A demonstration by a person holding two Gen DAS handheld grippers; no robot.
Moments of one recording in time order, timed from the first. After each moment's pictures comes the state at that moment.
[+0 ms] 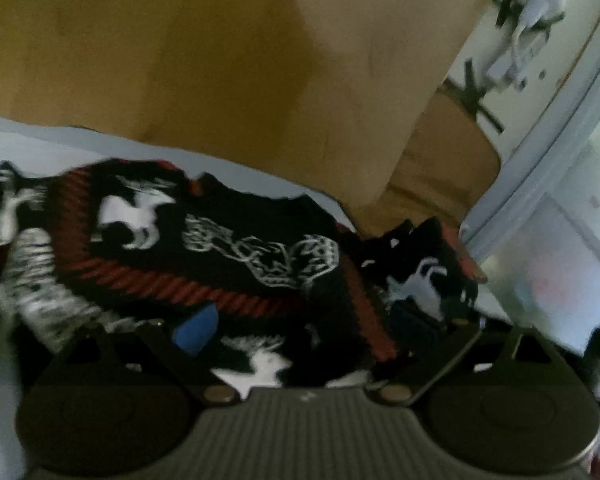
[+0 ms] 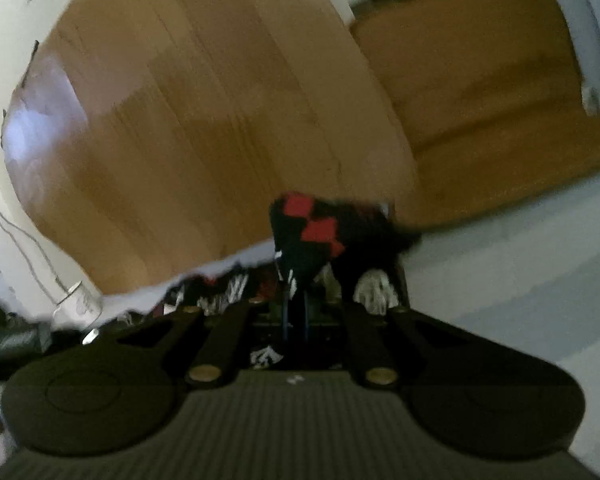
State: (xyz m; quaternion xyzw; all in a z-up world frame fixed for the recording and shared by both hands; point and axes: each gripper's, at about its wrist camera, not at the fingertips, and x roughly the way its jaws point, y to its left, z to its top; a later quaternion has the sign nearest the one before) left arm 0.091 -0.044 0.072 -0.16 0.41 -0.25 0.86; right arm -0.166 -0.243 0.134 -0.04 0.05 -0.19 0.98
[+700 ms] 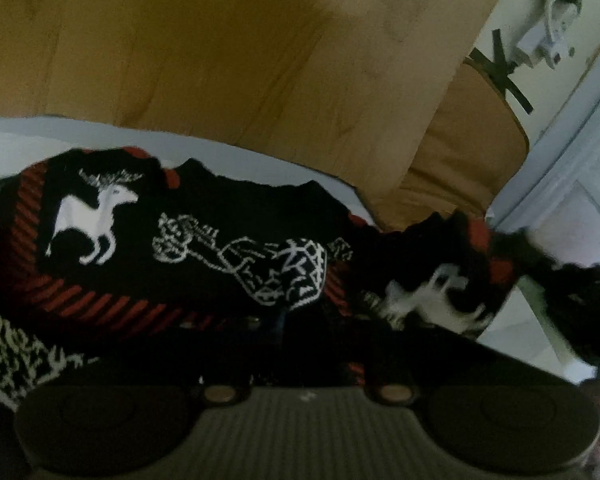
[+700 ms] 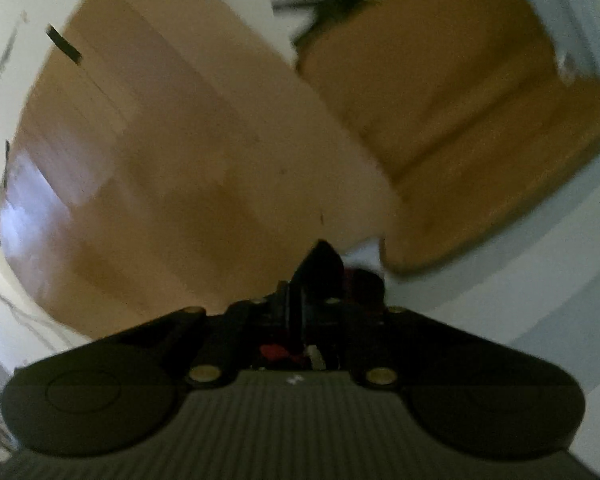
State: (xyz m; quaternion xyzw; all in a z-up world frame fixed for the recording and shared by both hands) left arm 0.121 -0.075 0.054 -0.14 0.43 -0.24 0.86; right arm -0.184 -0.234 0.174 0.02 -0.06 -0.19 0.98
